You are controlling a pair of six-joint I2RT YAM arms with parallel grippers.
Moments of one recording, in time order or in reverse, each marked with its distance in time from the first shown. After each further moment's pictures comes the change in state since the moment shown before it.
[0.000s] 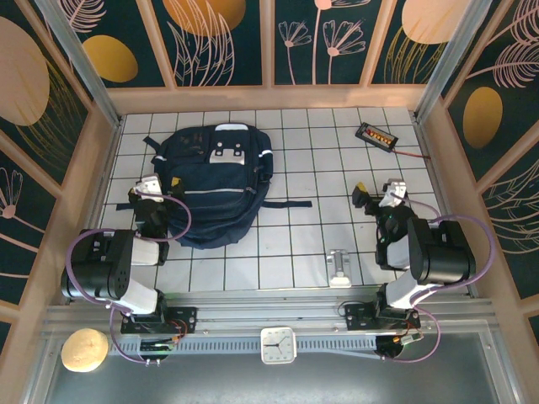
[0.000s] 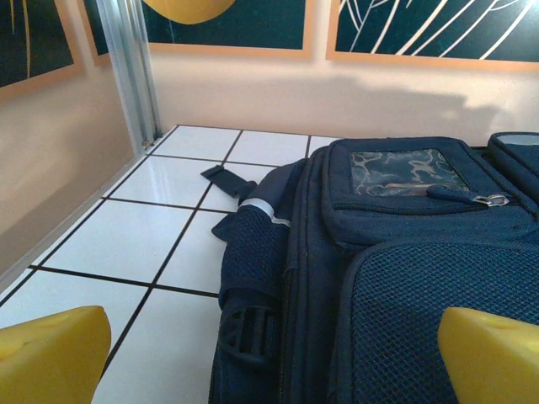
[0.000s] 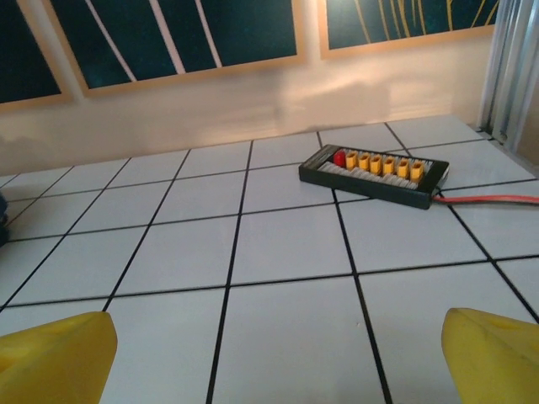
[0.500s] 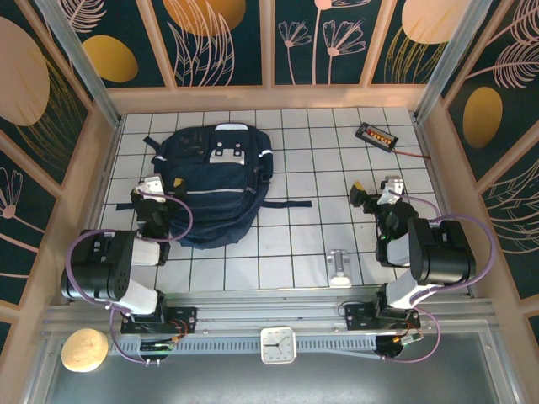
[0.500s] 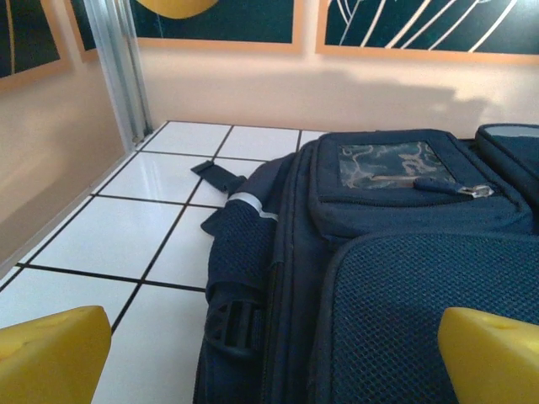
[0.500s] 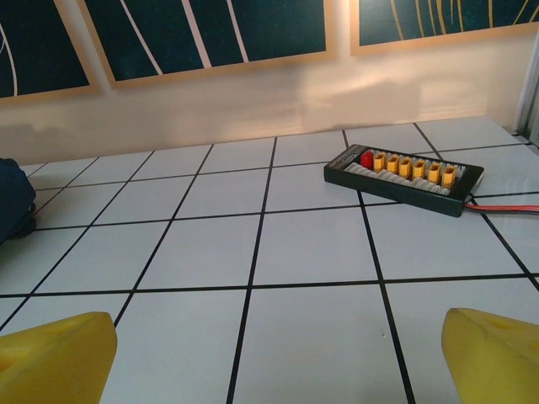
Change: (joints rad) left arm -0.016 -0.005 0.000 -0.011 0.000 0.001; right arm -0.007 -0.004 0.005 -0.015 -0.082 -0.015
